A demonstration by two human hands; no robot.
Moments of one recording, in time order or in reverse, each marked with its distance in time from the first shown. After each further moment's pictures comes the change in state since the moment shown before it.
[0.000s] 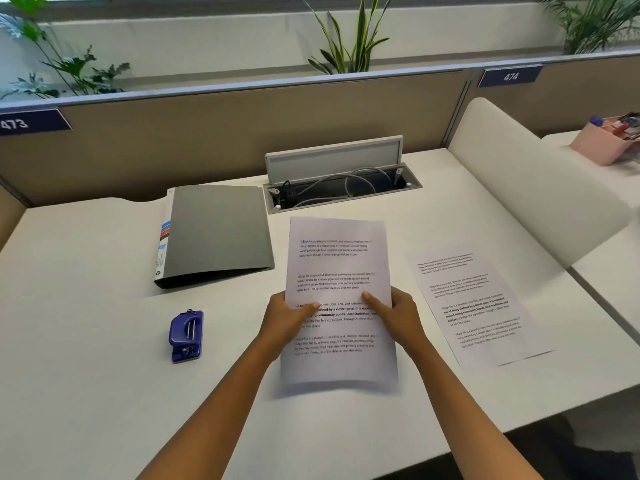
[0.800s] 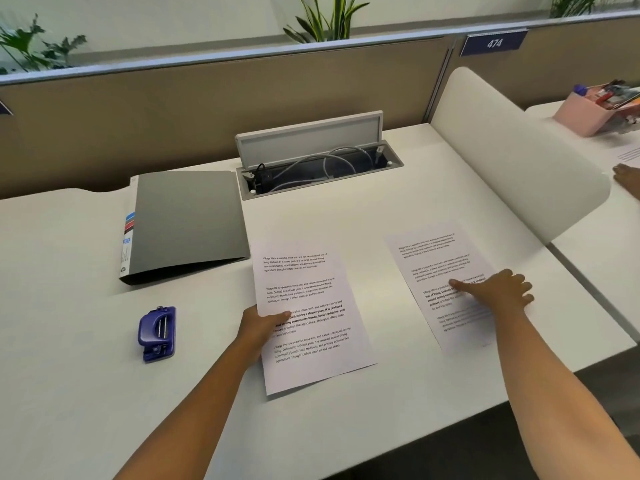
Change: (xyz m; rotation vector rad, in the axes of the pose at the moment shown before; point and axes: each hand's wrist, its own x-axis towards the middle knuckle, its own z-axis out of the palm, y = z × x) left_hand 0.030 -0.060 0.000 -0.087 0.047 -0.230; right_hand 0.057 0.057 -0.202 -0.884 0.440 0.670
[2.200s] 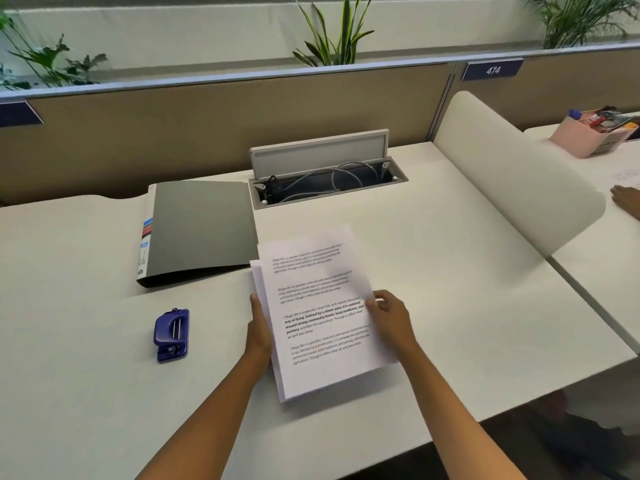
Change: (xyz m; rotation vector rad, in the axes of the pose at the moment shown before) left_hand -0.008 -0.009 -0.009 -0.187 0.047 -0.074; right_hand -0.181 -0.081 0.078 0.733 -0.339 -0.534
